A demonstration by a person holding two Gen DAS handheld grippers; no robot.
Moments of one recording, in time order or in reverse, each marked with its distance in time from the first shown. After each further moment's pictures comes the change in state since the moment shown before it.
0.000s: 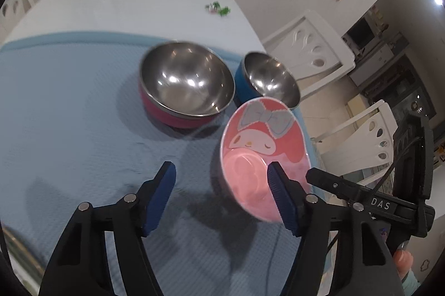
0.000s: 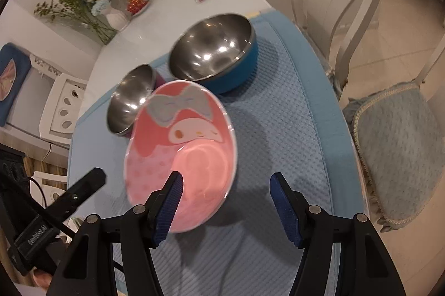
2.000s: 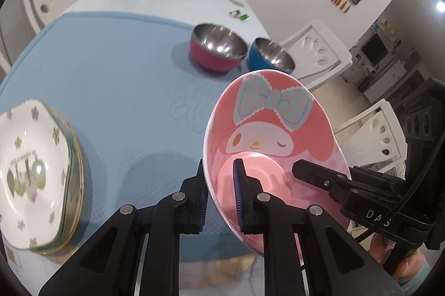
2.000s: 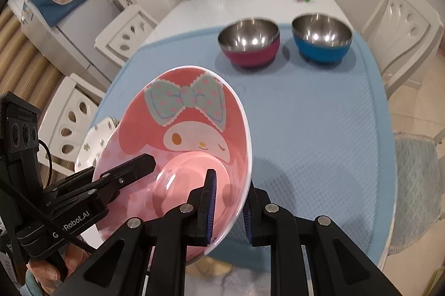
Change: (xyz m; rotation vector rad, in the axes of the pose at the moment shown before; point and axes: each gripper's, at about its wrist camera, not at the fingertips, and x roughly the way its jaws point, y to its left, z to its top) left arm -0.100 0.005 -0.126 -0.069 -0.096 0.098; right arm -0.045 0.089 -0.133 -0.406 0.020 0.082
